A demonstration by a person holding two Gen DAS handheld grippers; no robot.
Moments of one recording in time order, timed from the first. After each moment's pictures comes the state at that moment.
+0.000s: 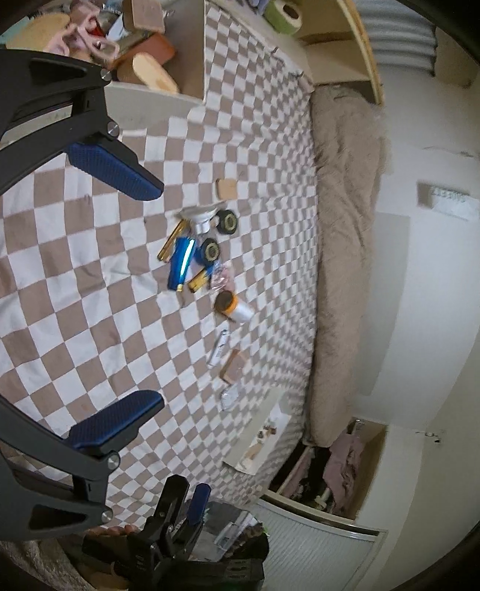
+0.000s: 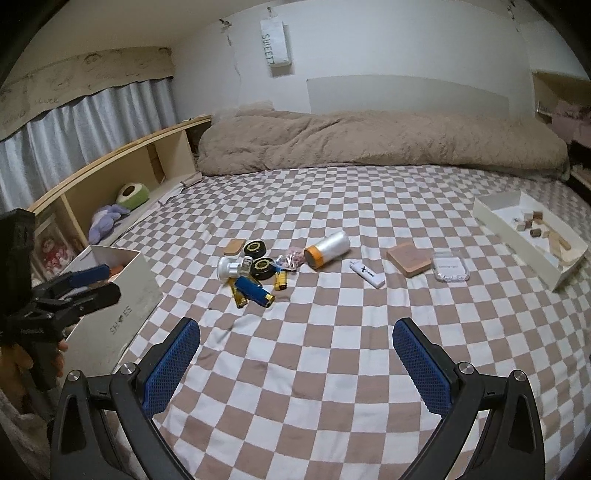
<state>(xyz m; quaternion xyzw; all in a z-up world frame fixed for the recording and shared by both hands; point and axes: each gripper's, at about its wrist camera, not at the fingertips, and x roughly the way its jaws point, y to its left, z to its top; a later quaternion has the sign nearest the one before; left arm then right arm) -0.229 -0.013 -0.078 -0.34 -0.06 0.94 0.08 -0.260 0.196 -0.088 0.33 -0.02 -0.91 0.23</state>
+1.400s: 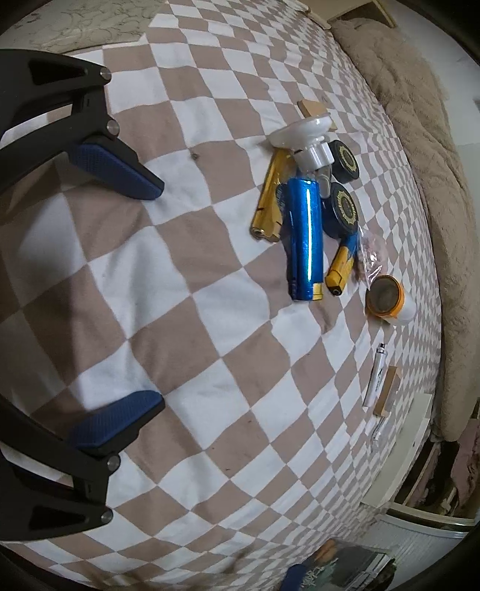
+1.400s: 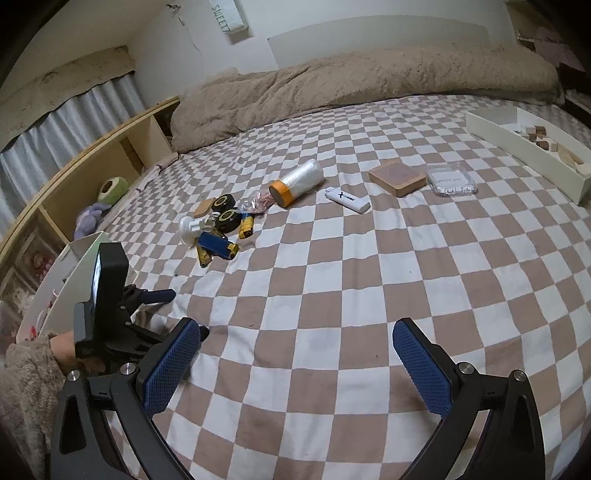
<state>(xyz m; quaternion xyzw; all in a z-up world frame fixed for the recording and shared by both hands) -0.321 0.016 -0.240 -0.49 0.07 0.86 0.12 -0.292 0.219 -0.174 0.41 -0.08 -0.88 0.22</state>
